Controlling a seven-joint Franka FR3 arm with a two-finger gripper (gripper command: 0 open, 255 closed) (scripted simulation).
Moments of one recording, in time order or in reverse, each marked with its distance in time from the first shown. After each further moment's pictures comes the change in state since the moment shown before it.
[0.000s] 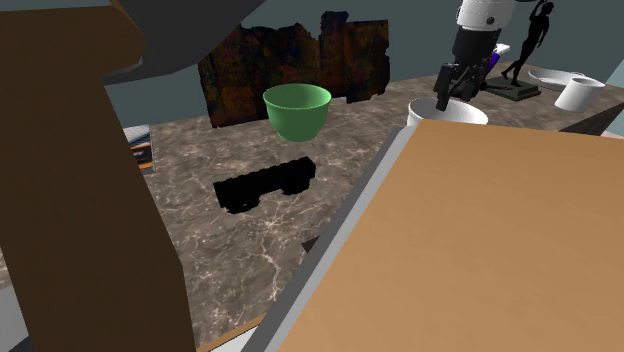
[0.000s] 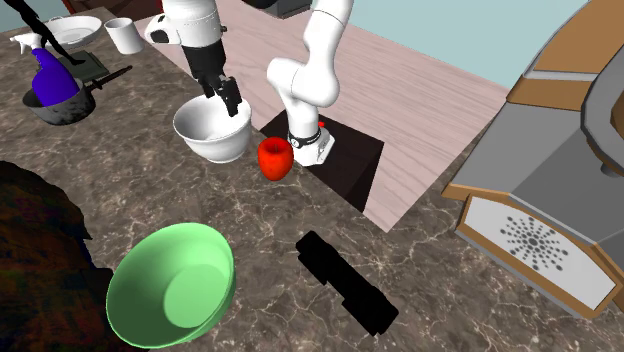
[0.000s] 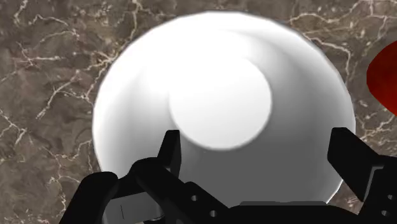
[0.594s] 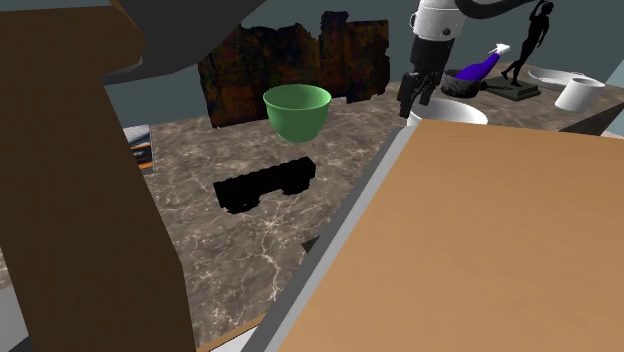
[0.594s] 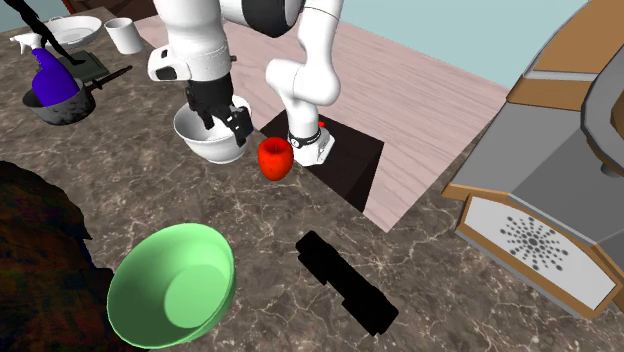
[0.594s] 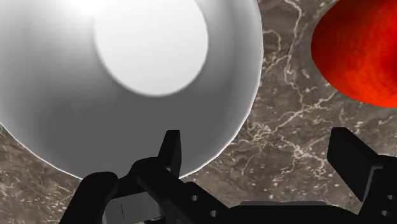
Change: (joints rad) arm 0.100 0.161 0.076 0.047 0.037 0.147 -0.051
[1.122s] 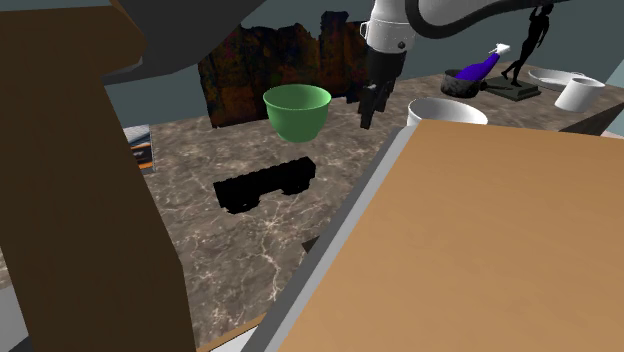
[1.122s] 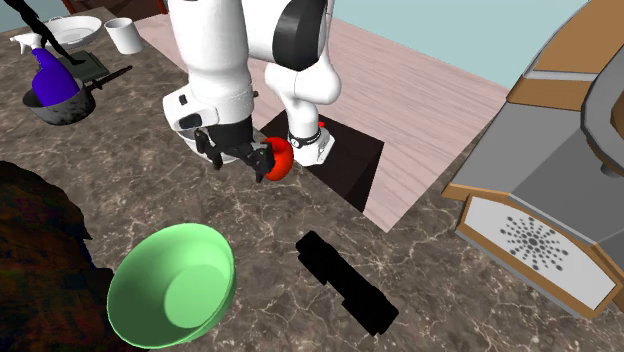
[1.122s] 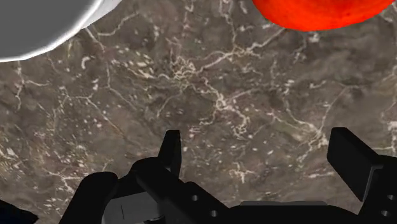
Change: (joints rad) arm 0.095 0.192 0.089 0.092 0.014 0.142 -0.064
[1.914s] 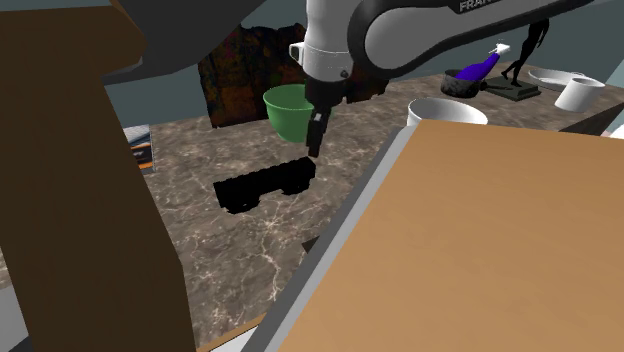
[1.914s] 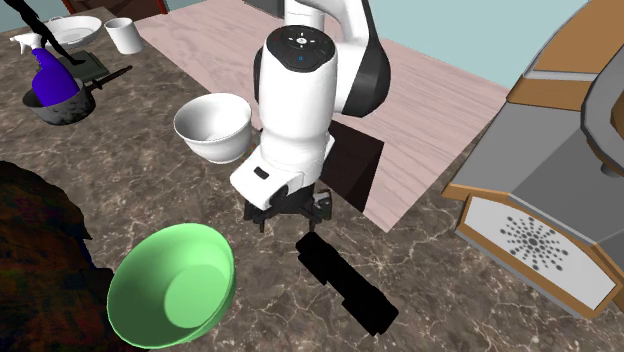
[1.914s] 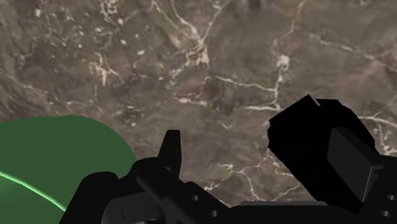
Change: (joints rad) arm 0.120 0.256 0.146 0.154 -0.040 0.158 -0.075
